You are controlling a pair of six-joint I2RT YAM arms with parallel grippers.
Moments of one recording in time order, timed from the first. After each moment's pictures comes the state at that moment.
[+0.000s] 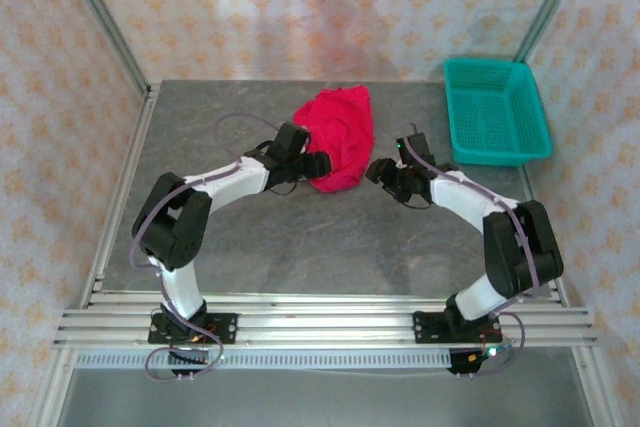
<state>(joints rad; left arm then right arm) -0.50 1.83 1.20 -0.22 0.10 -0.70 0.33 1.56 0.91 -0.28 -0.26 0.86</state>
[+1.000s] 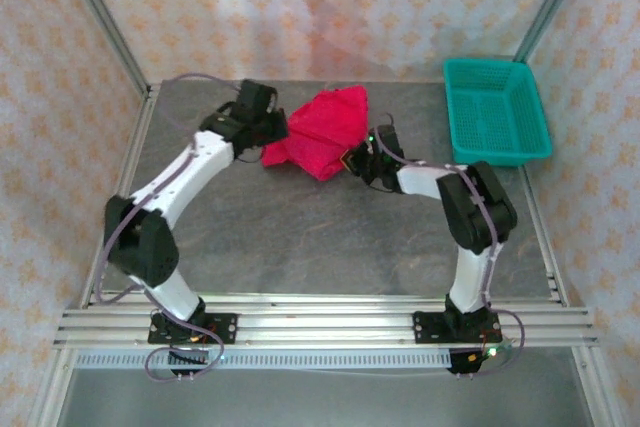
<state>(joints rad) -0.33 1.61 1.50 -0.66 -0.03 -0.62 0.40 1.84 1.08 0.10 -0.32 1.13</state>
